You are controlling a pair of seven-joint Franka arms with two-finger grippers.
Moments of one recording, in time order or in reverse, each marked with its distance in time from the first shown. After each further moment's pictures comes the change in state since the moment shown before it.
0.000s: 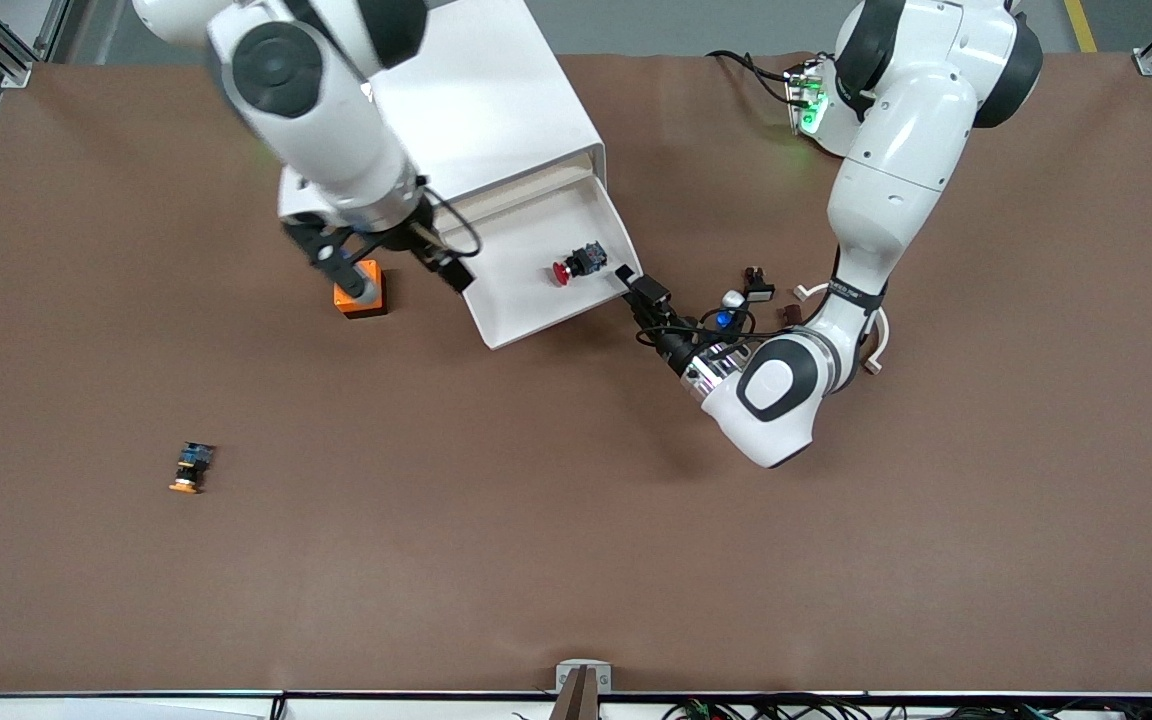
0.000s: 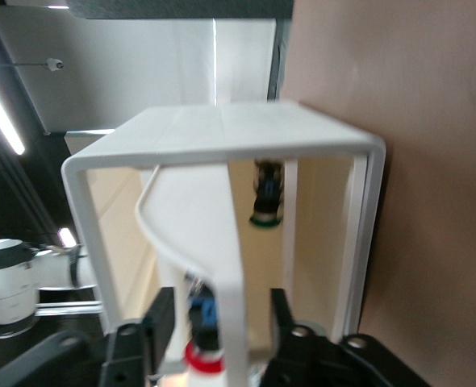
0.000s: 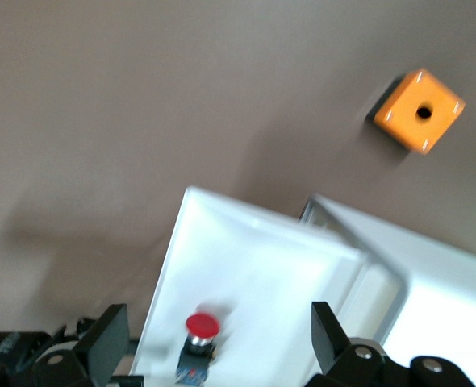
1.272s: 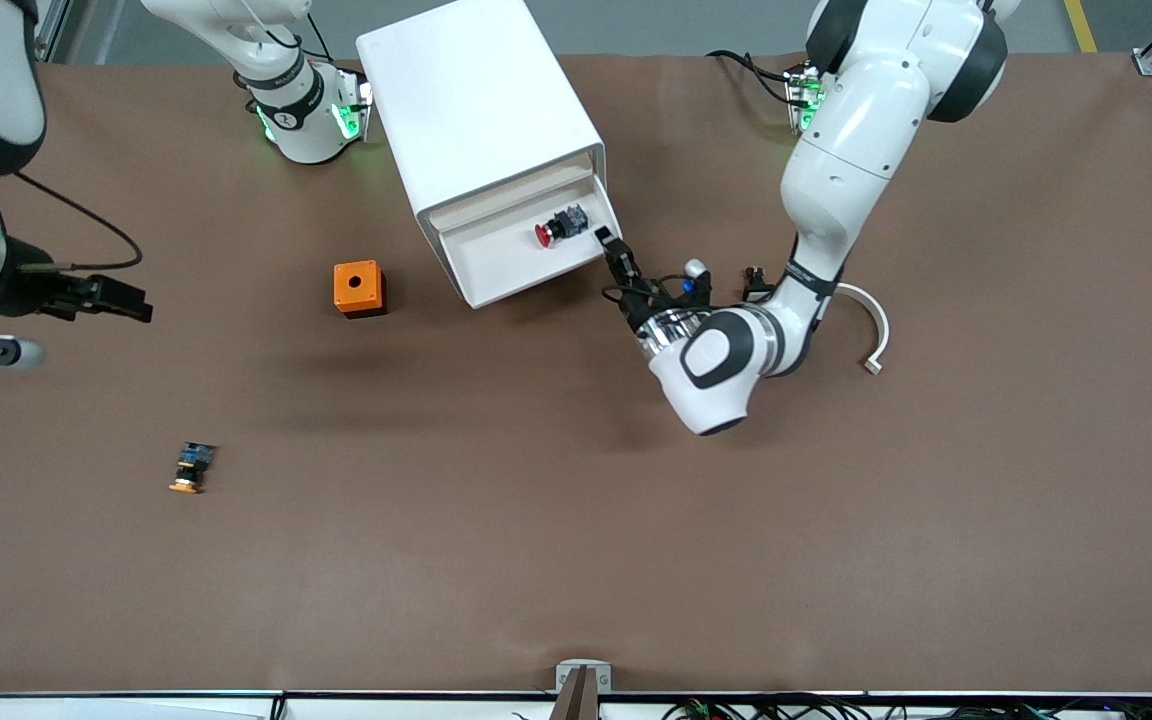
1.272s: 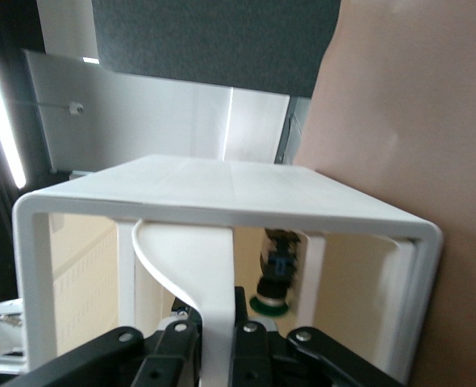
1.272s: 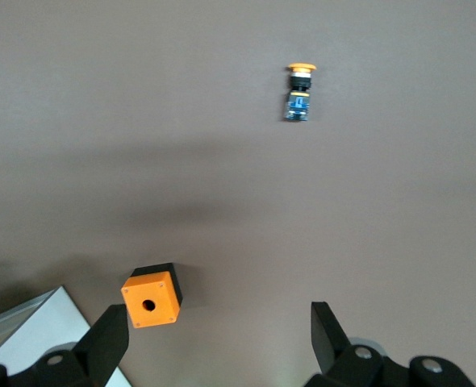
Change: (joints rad) left arm -0.110 -0.001 -0.002 -0.034 0.076 -0.045 -0.151; right arm -0.681 -0.043 -0.031 0.017 -0.102 -0.204 -1.462
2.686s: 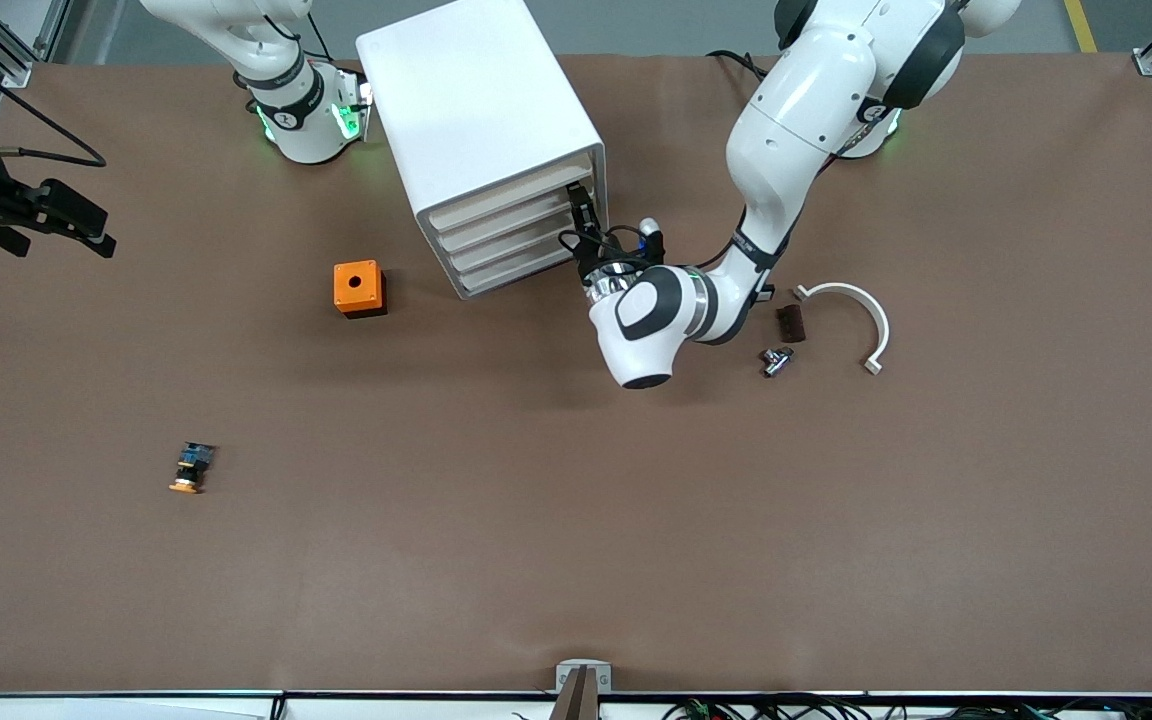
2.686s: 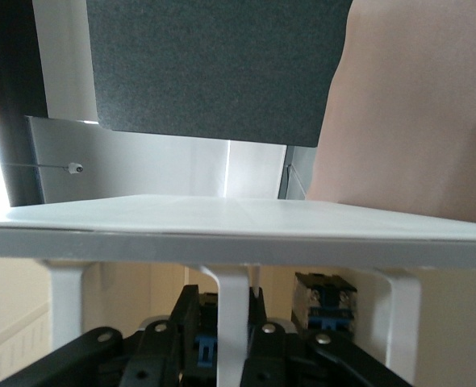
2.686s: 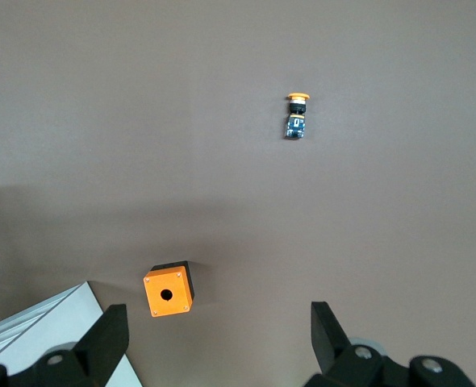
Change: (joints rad) left arm -0.189 -0.008 -0.015 -0.016 0.000 -0.014 0.032; right arm 0.043 -0.229 0.008 -0.043 -0.010 -0.030 0.032
